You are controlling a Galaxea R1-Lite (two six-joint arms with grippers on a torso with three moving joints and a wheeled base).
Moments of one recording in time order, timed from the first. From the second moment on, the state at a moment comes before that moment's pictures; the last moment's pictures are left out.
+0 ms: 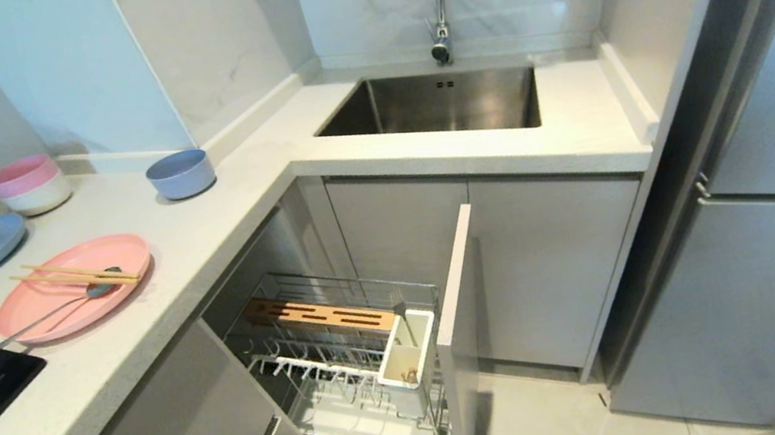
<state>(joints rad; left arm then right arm) 0.01 0.00 0.00 0.00 -0.03 0.03 0.00 0.00 0.00 0.00 -0.01 0.03</state>
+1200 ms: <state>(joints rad) 0.01 0.00 0.00 0.00 -0.03 0.03 0.00 0.00 0.00 0.00 -0.01 0.03</state>
